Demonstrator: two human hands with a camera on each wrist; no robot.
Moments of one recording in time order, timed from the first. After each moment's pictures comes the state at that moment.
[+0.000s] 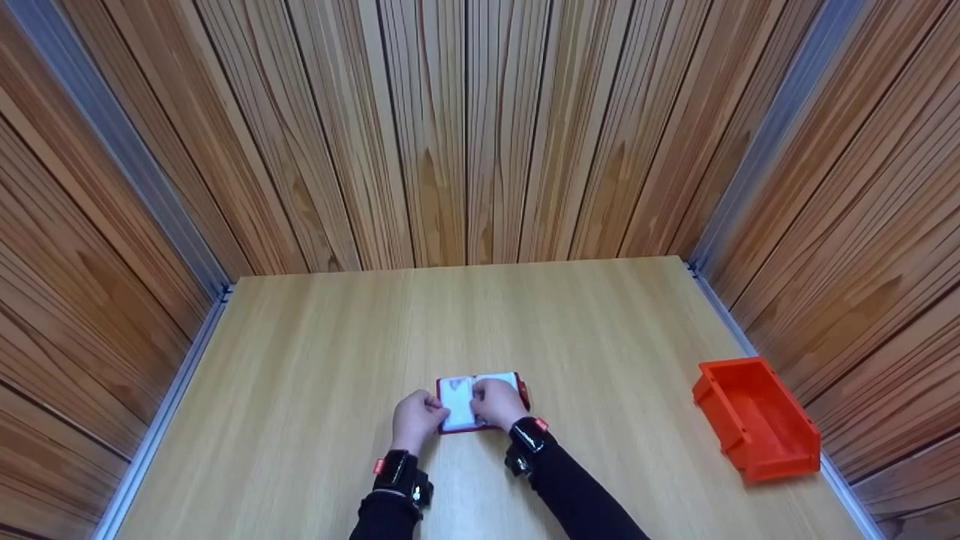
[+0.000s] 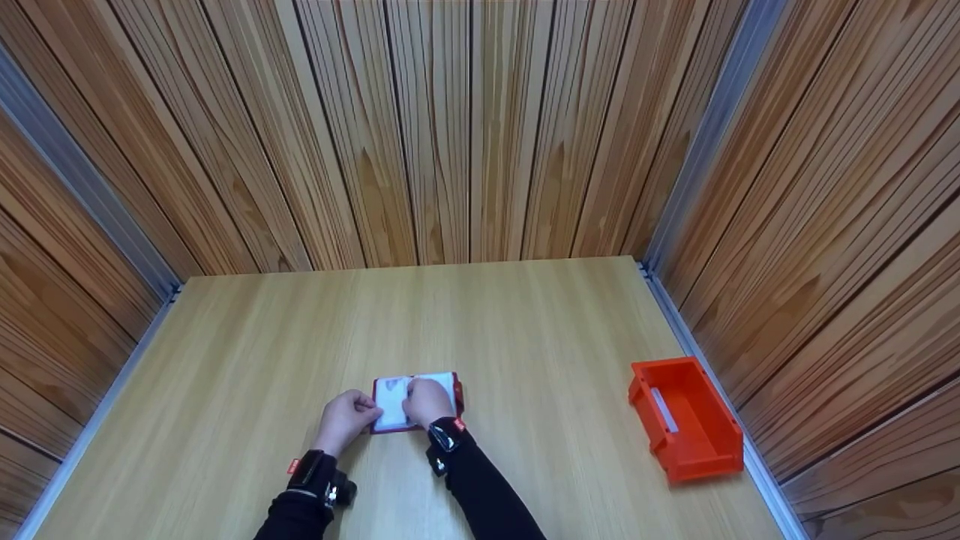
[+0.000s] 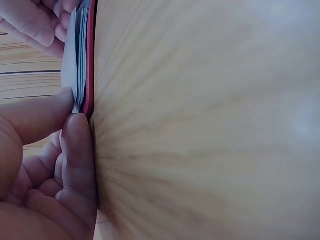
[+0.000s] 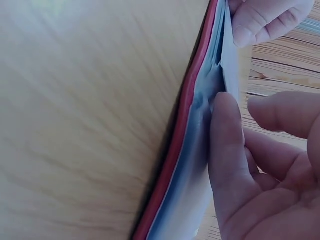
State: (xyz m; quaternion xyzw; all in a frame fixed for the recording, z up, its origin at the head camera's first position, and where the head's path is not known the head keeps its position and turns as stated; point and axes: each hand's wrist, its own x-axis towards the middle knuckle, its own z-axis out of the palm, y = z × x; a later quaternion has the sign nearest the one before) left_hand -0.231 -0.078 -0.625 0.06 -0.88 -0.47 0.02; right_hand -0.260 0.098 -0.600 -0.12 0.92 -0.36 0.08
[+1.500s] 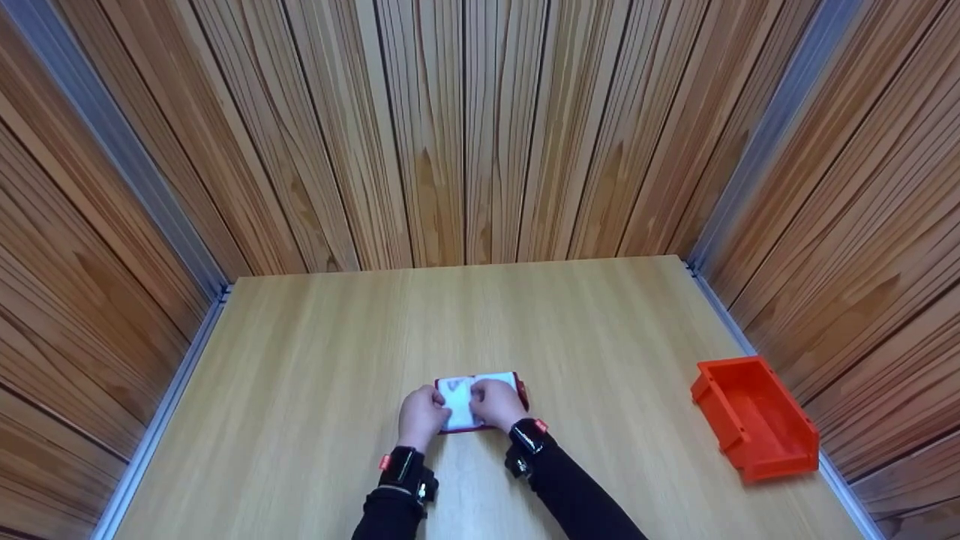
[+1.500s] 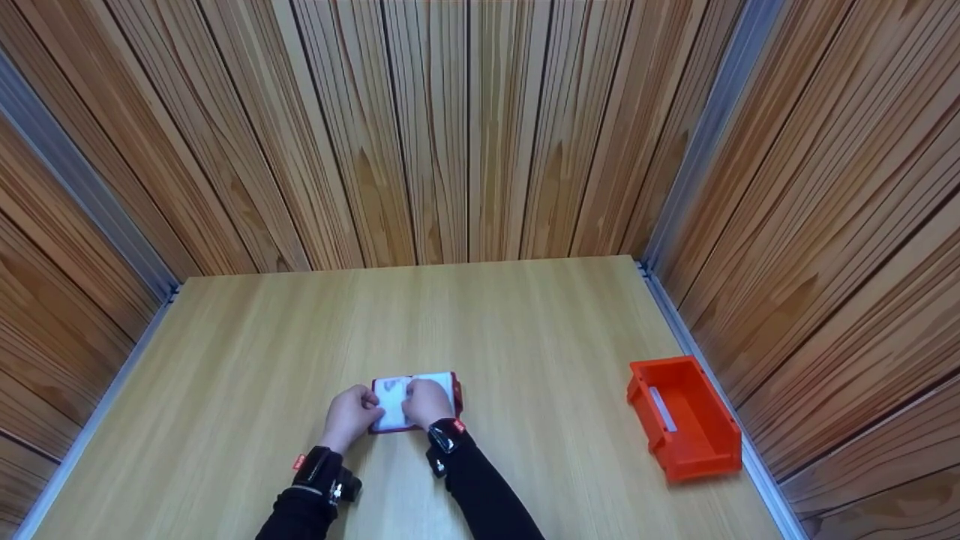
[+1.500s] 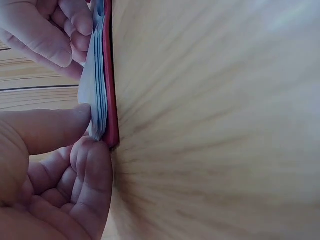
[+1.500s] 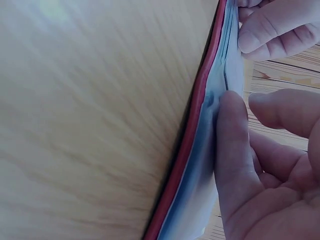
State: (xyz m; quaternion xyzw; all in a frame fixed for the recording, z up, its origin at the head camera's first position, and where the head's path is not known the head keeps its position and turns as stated) left_hand -0.236 -0.068 -0.619 0.02 -0.91 -0.41 0.06; right_hand -0.256 0.099 -0.601 -0.13 0.92 -0.36 0.05
